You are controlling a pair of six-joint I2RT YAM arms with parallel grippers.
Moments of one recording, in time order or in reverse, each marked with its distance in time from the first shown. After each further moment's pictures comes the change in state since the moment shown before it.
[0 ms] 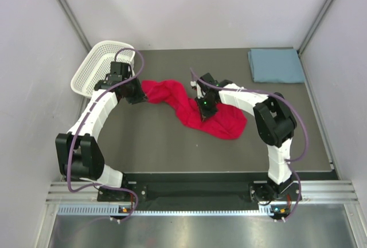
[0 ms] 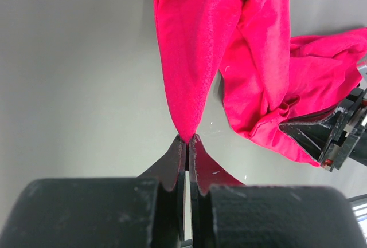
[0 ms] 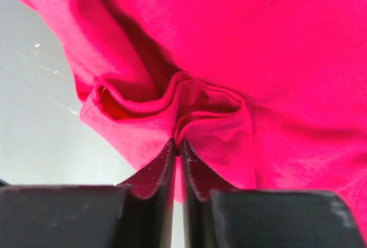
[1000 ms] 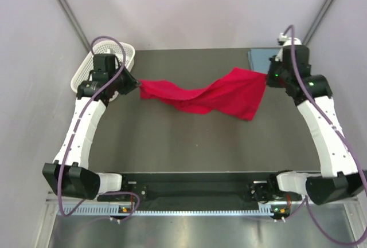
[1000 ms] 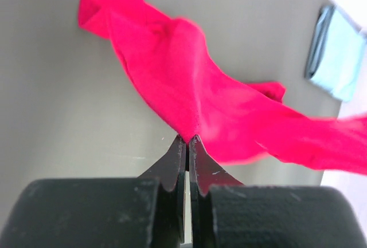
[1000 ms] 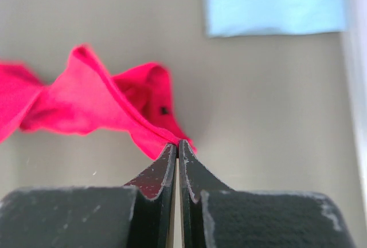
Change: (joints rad) left arm 0.001 -0.179 0.133 -0.069 -0.083 -0.200; right arm -0.393 -0.732 0.035 -0.185 0.340 0.002
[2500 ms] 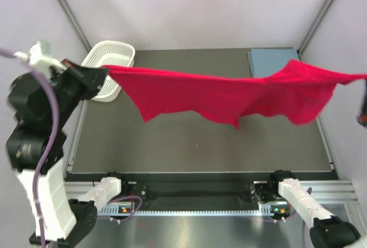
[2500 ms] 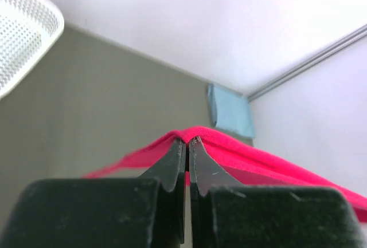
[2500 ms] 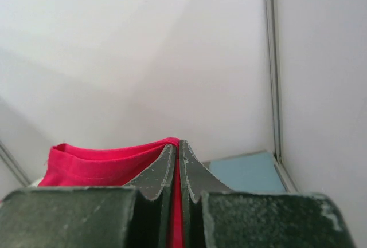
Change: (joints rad) left arm 0.018 -0.286 0.552 -0.296 -0.028 0.018; right arm -0.086 -0.470 0.550 -0.064 0.077 -0.047
